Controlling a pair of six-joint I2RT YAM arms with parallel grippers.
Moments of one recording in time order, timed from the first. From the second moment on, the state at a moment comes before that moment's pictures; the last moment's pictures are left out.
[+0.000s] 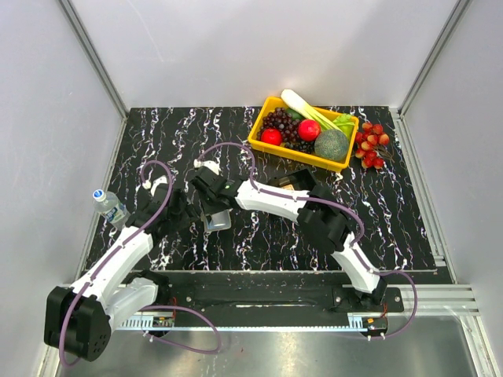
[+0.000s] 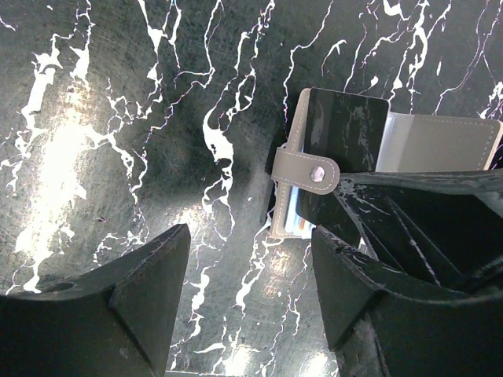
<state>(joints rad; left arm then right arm) -0.31 0.95 0.58 -0.55 -0.16 -0.76 1.06 2.24 1.86 -0.52 0.13 0.62</state>
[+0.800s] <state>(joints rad) -0.30 0.94 0.57 -0.54 -0.14 -0.76 1.09 2.25 1.88 -0.58 0.33 0.52</state>
